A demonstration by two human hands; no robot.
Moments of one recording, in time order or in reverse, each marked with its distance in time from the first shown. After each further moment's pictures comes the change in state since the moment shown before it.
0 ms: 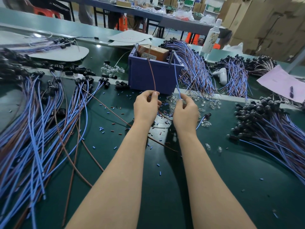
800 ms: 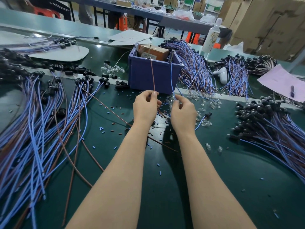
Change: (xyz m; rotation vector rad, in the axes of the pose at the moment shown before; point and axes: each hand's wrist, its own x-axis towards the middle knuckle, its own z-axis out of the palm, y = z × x) left_hand -0.001 0.000 -0.001 0.007 0.012 0.003; right_hand -0.005 -0.006 0.000 -0.111 -0.067 -0.008
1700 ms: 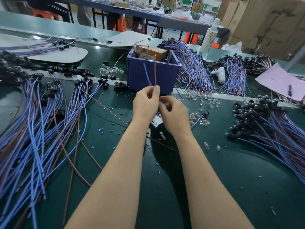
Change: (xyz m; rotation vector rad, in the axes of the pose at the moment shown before) left_hand -0.004 0.020 -0.004 0.035 -0.038 0.022; right_hand -0.009 -0.008 -0.002 -0.047 -0.171 -0.233
